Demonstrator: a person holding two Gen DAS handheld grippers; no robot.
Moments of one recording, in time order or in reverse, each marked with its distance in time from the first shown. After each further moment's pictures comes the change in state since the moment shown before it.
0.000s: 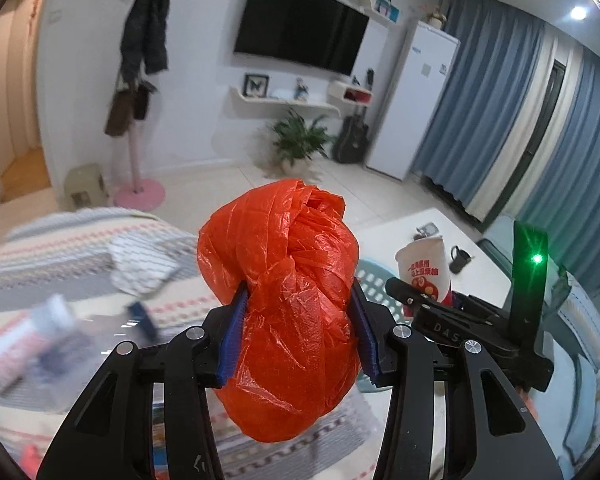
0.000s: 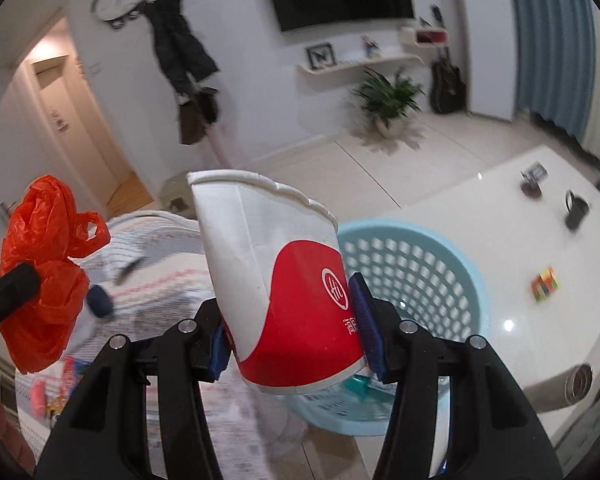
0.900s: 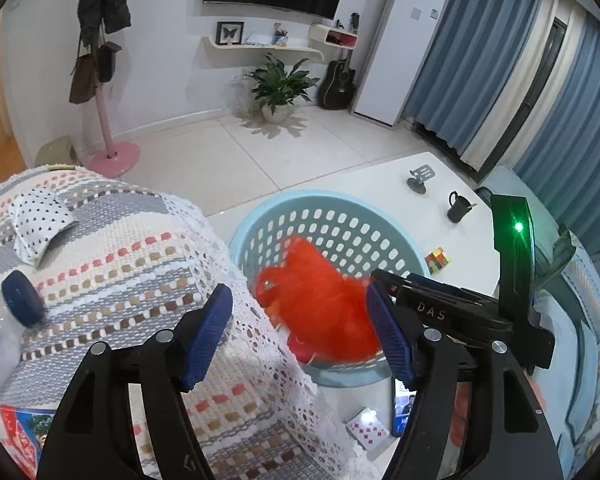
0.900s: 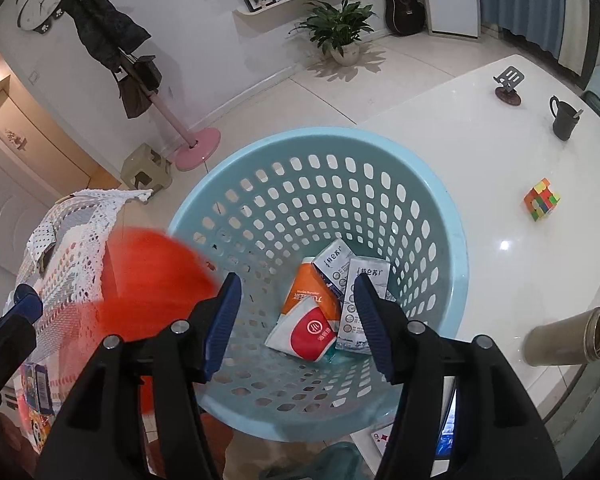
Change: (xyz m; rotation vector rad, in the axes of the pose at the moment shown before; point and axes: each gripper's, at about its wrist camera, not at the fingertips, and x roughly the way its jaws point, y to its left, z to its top) left arm 0.092 -0.037 -0.025 0.049 0.179 -0.022; right arm 0.069 -0.079 -0.037 0.172 0.208 -0.047
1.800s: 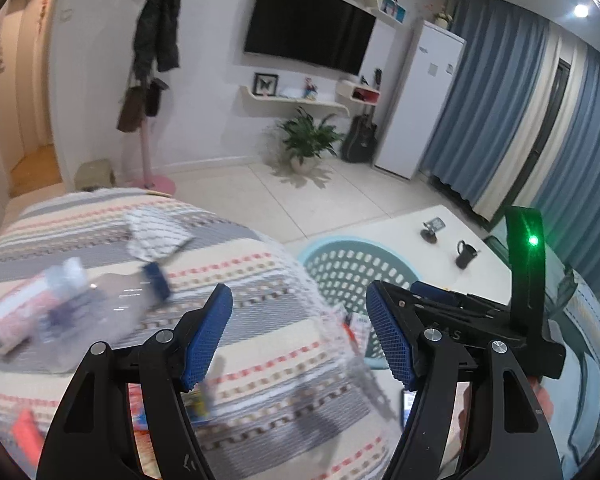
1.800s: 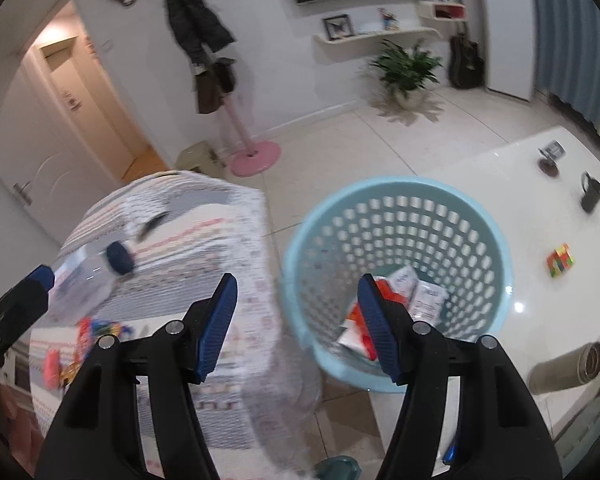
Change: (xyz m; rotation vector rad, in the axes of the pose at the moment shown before) left arm -0.132 0.047 -0.030 -0.064 -0.204 0.075; right arm -0.087 0.117 -0.032 -0.230 -0.101 0.113
